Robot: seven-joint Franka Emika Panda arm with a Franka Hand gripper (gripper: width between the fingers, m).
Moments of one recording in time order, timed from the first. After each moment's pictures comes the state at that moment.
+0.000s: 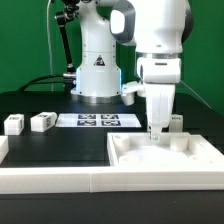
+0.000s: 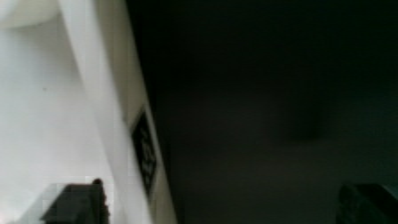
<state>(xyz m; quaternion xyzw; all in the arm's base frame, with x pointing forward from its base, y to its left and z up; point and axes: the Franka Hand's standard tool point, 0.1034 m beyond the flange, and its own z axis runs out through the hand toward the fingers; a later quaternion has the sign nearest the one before) 0.471 0.082 0.027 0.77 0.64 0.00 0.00</state>
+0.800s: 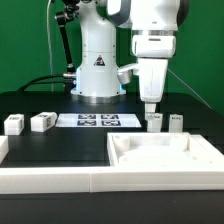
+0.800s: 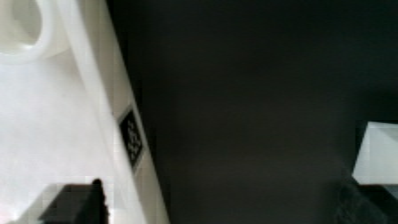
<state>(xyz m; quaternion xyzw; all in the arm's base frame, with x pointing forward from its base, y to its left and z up) 0.456 0.075 0.054 0.77 0.63 0.01 0.01</state>
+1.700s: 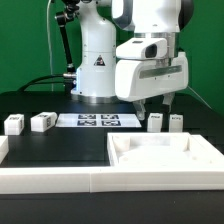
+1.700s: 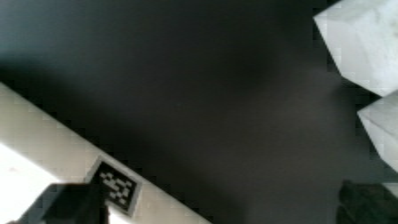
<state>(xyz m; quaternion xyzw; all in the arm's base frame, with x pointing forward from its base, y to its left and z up) 0.448 0.088 0.050 0.94 0.33 0.02 -0.01</state>
